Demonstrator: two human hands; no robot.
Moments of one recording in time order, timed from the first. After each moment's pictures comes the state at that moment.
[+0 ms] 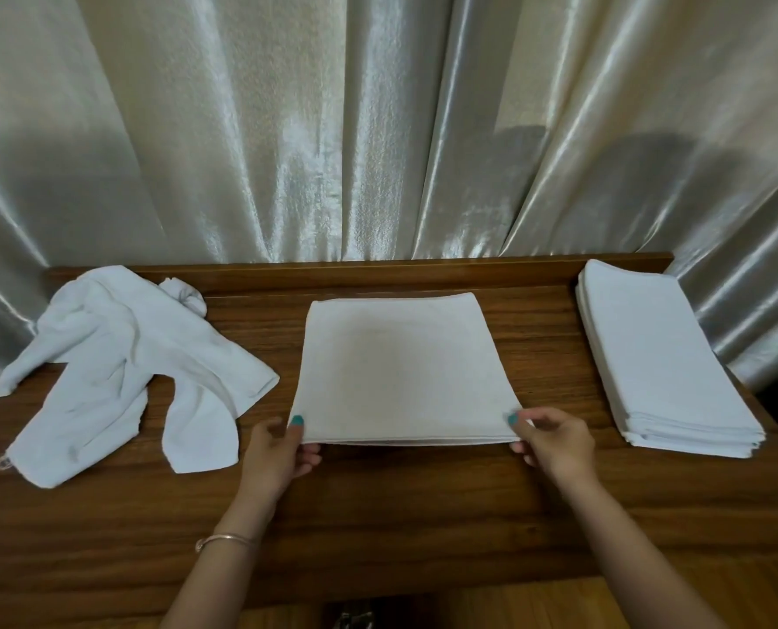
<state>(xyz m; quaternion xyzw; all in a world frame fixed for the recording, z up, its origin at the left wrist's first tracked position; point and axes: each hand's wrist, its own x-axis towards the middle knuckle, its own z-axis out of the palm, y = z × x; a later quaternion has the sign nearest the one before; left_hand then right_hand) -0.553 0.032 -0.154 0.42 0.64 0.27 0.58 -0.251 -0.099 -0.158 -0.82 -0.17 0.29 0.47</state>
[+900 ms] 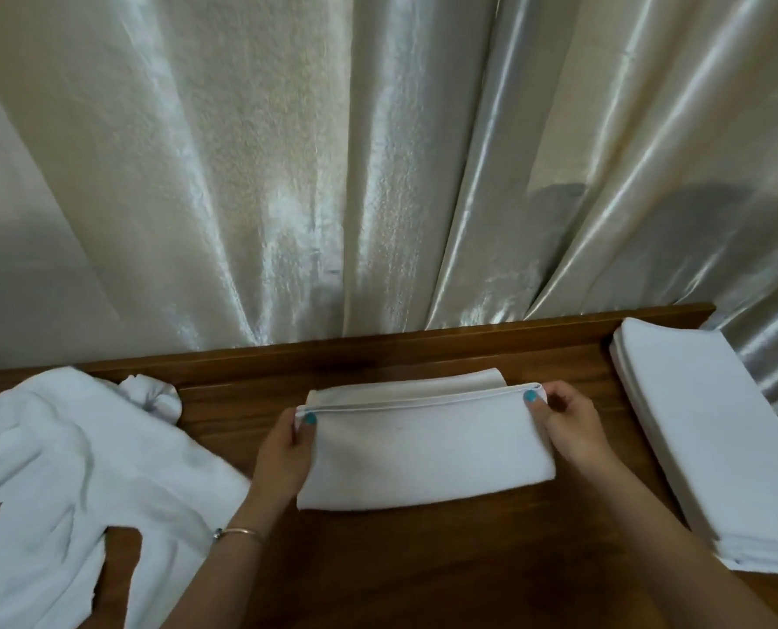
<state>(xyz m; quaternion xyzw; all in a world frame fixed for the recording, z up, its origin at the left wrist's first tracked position) -0.501 0.195 -0.149 0.67 0.55 0.26 0.42 -0.183 0.055 -0.139 -0.82 -0.26 0.27 0.44</state>
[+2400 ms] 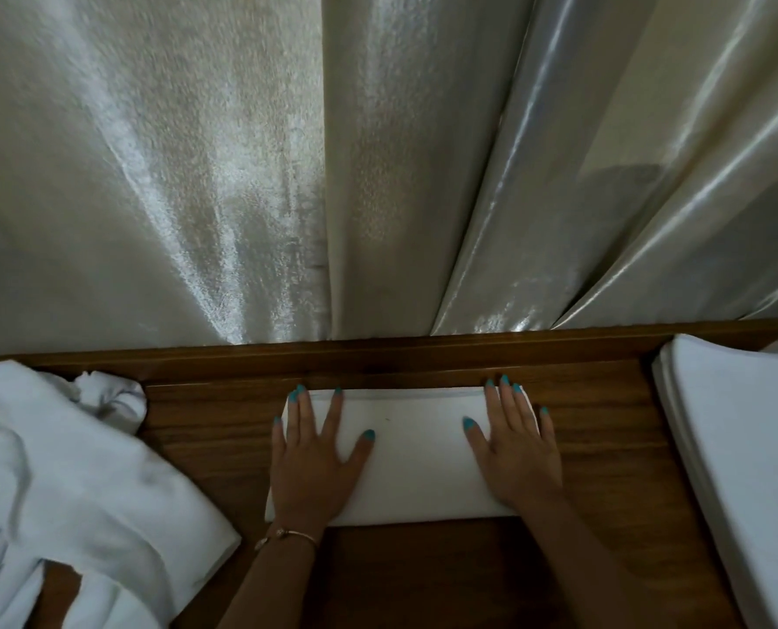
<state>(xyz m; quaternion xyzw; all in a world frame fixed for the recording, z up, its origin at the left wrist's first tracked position) -0.437 0.219 -0.228 0.81 0.57 0.08 0.09 -0.197 0.119 -0.214 -0.86 -0.50 0.10 0.03</state>
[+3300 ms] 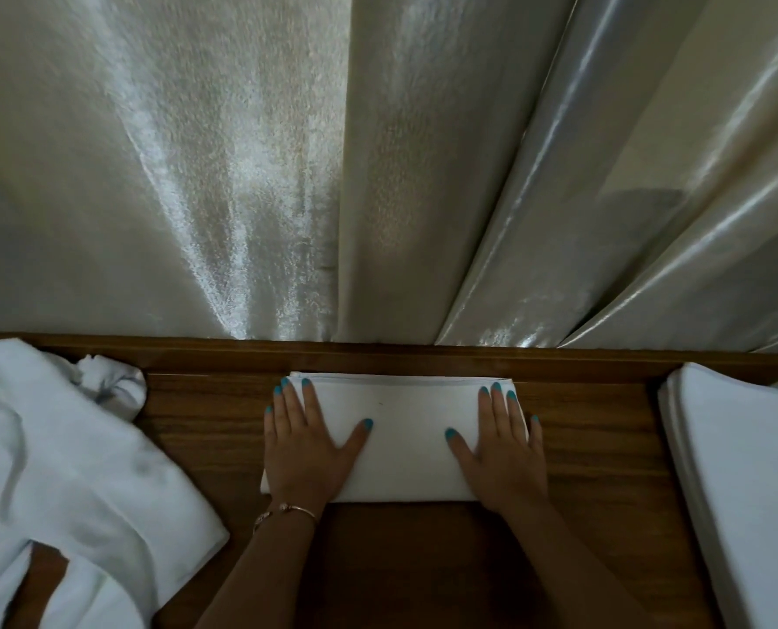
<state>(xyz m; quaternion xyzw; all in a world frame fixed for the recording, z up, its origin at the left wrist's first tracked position) -0.423 0.234 -0.231 0.75 0.65 0.10 0.09 -0.198 0.136 -0.218 -0.85 -0.51 0.09 0.02</state>
